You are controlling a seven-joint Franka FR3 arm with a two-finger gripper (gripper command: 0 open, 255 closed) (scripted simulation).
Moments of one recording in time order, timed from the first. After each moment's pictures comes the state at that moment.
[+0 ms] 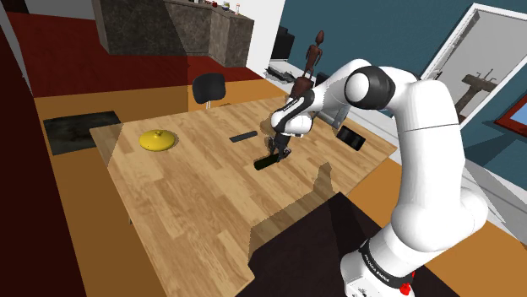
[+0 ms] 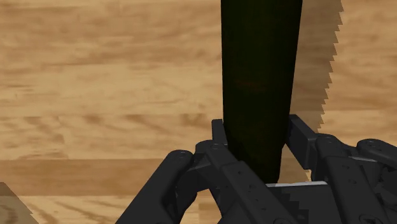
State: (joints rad) arm -0.25 0.80 -0.05 -1.80 0.15 2.54 1.06
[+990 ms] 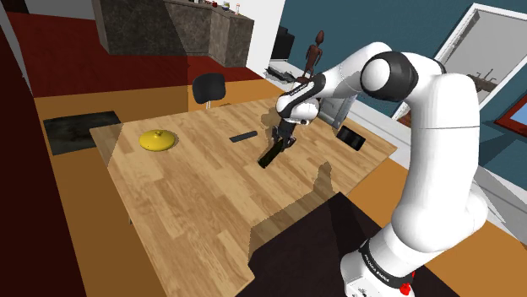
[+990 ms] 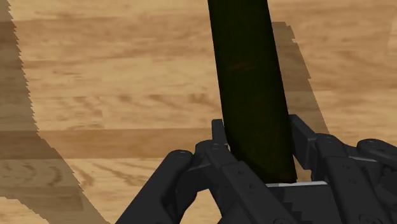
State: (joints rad) arm -0.24 0.64 -0.06 -1.85 0.13 2.44 1.08
